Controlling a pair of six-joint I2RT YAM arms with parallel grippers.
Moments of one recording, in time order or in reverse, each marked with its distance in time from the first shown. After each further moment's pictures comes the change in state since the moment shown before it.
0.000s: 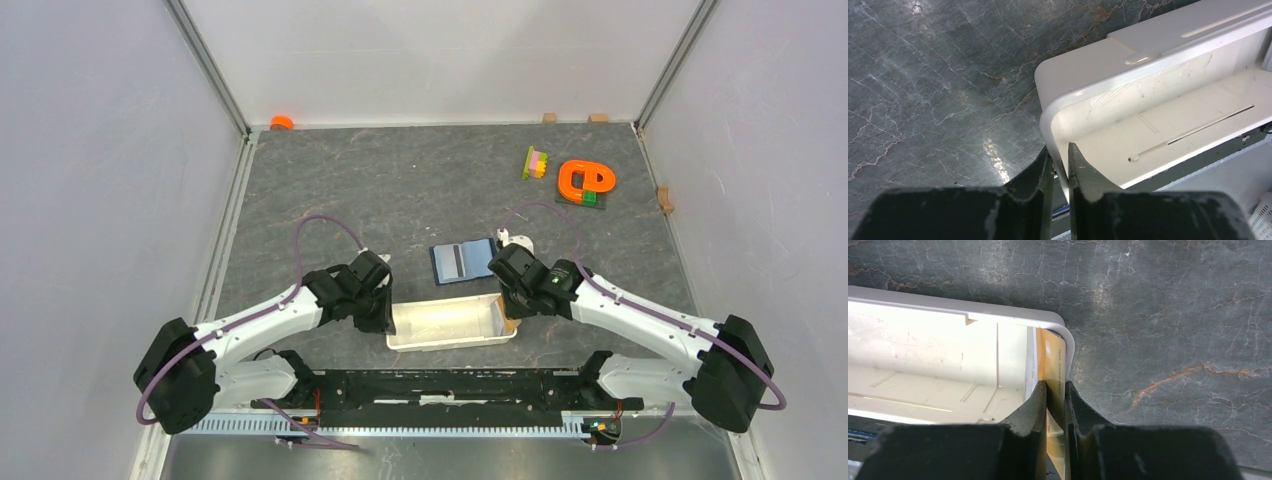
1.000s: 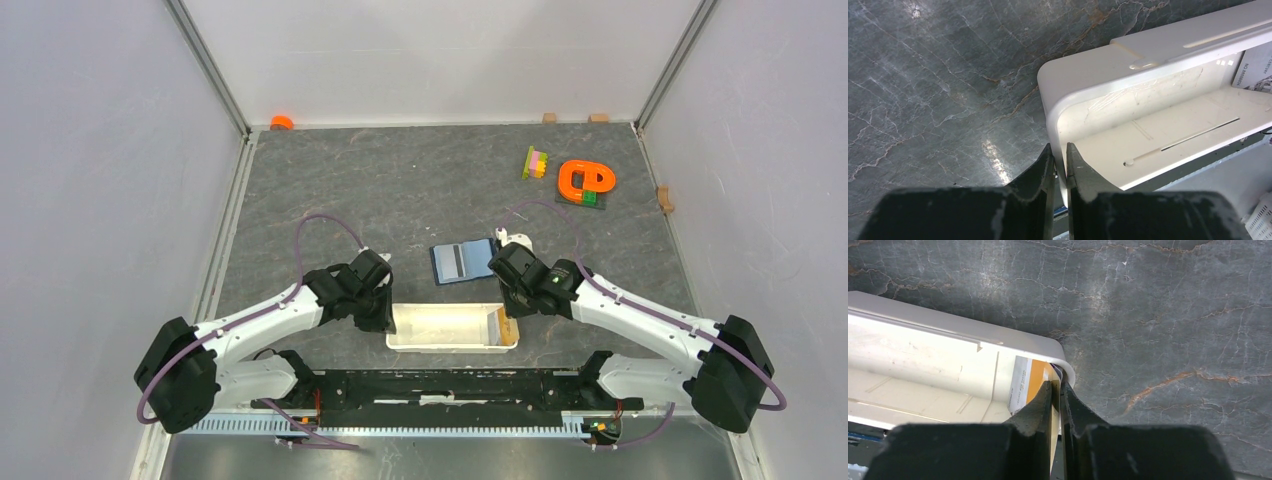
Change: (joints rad) left arm 0.000 0.007 0.008 -0.001 -0.002 0.001; right arm -0.002 -0.005 0.005 0.009 0.009 -0.038
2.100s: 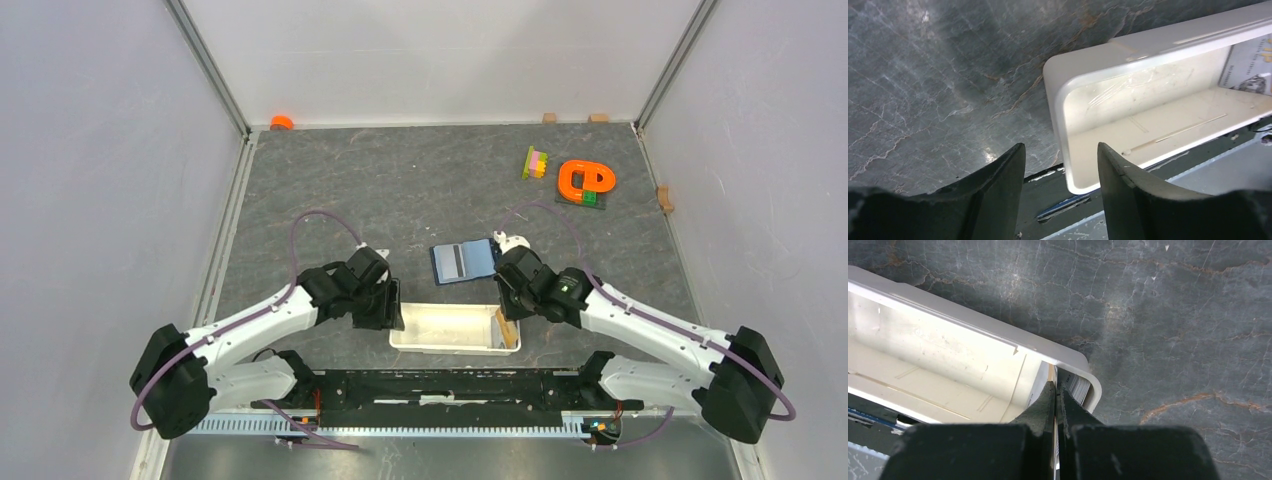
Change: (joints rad) left arm 0.000 -0.040 0.019 -0.039 -0.007 0.001; right arm 0.005 -0.070 -0.063 0.096 -0.071 -0.055
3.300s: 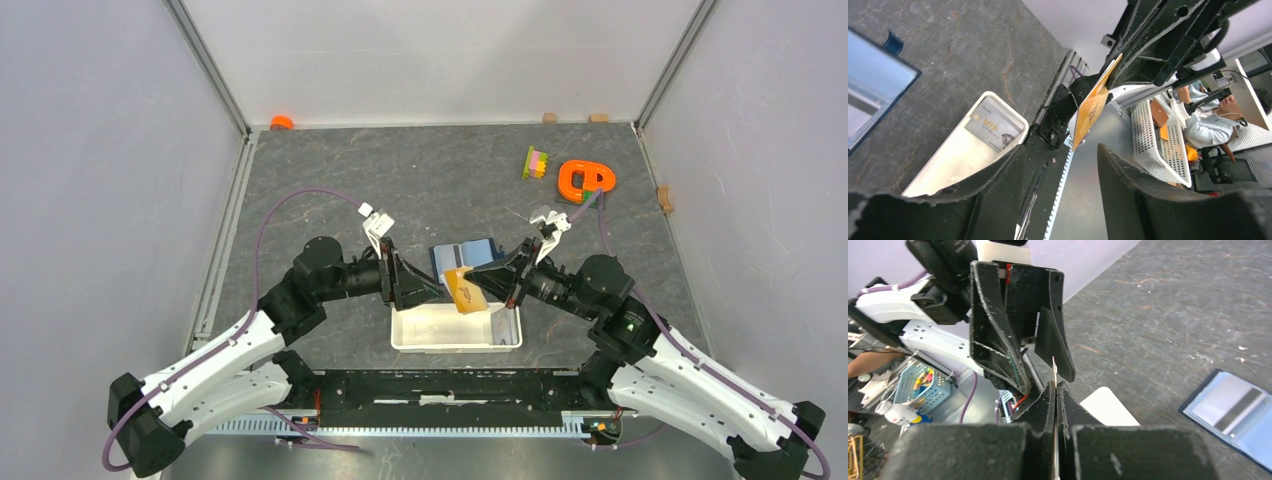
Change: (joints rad) left arm 0.000 -0.278 -0.005 0.709 0.409 0.010; right arm -0.001 -0.449 -0.078 0.692 -0.401 -0.026
